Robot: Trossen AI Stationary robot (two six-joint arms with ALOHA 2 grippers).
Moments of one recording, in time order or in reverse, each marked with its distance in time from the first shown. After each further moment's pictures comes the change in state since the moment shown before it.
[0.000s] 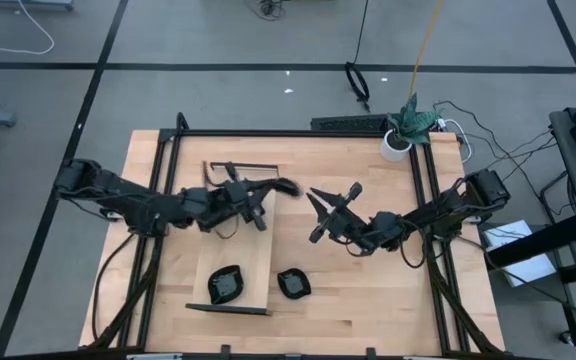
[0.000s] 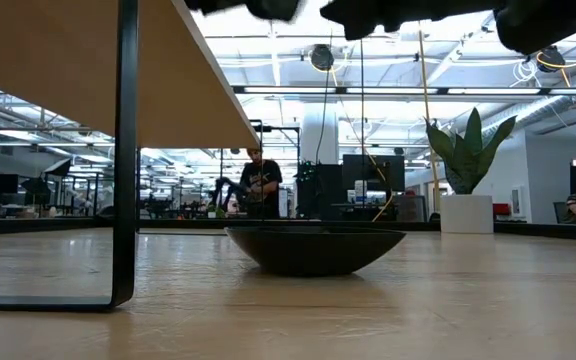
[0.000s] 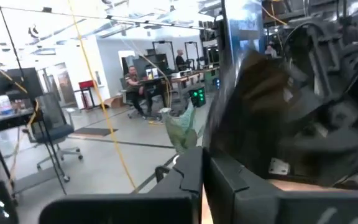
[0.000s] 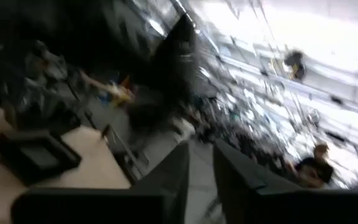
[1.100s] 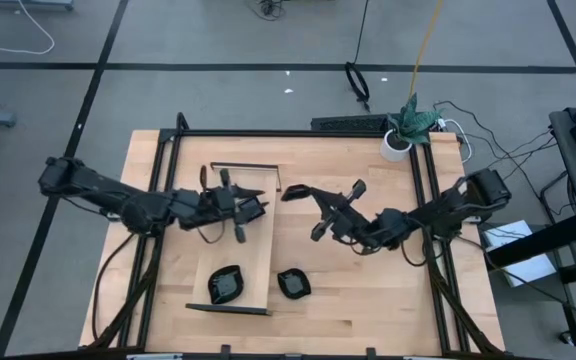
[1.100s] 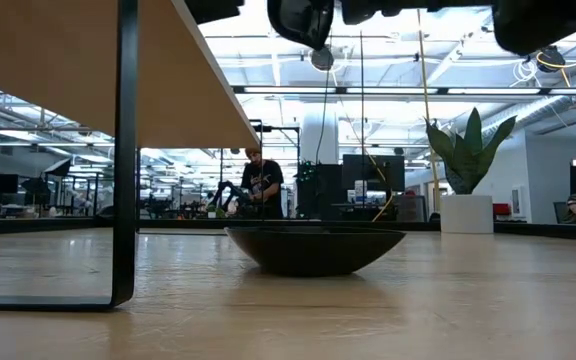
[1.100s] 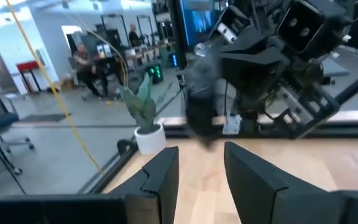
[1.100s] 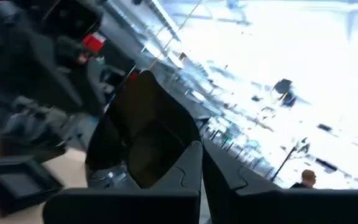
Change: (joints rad) left arm -0.031 -0.179 -0.081 -0.284 0.159 -0.103; right arm -0.014 -0.009 -0.001 0.120 -0.101 -0.138
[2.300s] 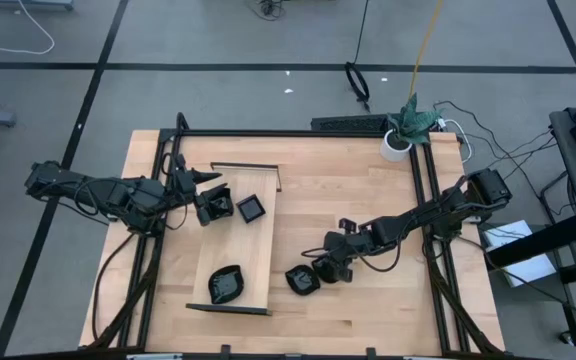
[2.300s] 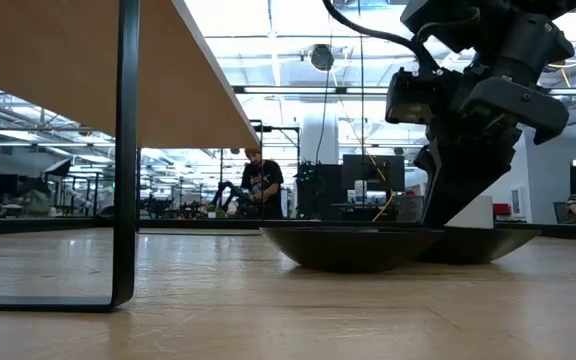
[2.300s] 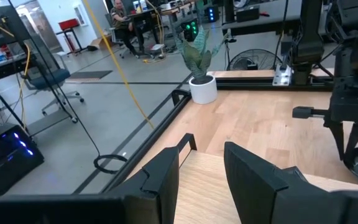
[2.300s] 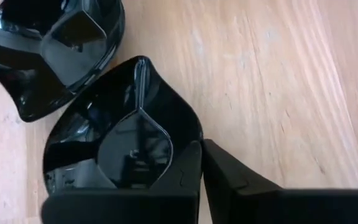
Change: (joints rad) left arm -0.016 -0.464 -0.002 -0.692 -0.201 -0.114; right arm 0.002 -0.005 0.074 -1.681 -0.711 1.496
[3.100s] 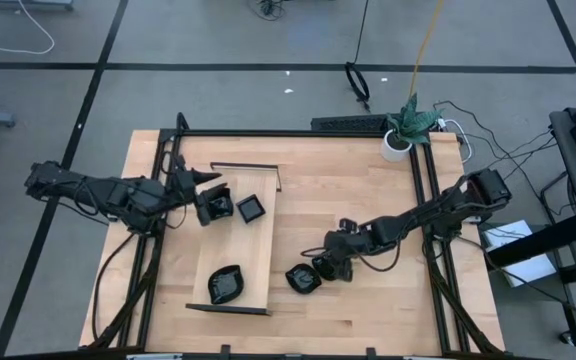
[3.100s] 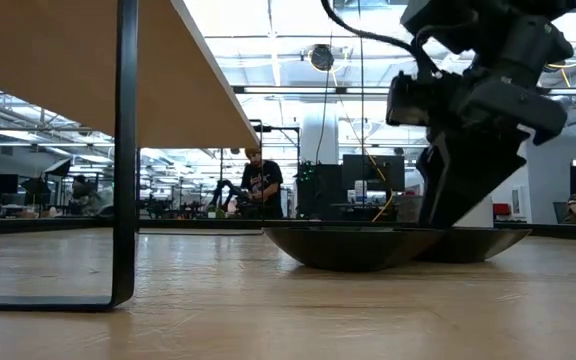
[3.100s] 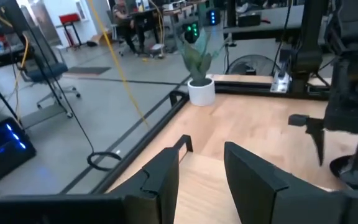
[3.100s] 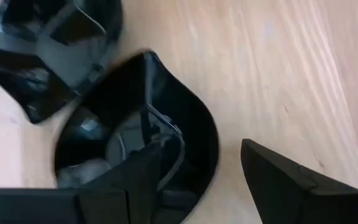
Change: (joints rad) left arm 0.000 -0.001 0.000 0.005 0.000 -0.059; right arm -0.001 0.001 0.001 -0.008 -0.003 0.019
